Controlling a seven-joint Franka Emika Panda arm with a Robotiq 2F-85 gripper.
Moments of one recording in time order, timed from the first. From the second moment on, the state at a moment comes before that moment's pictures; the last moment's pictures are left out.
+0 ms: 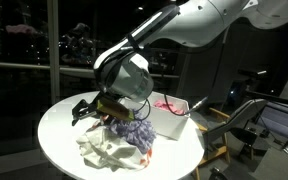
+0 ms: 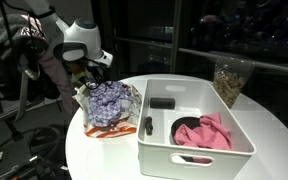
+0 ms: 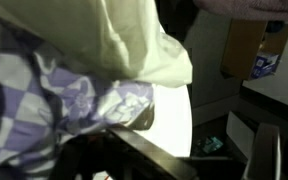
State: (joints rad) arm 0.16 0.45 0.43 -2.13 0.65 2.93 -0.05
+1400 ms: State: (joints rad) arm 0.36 0.26 0.17 -2.26 0.21 2.91 0.48
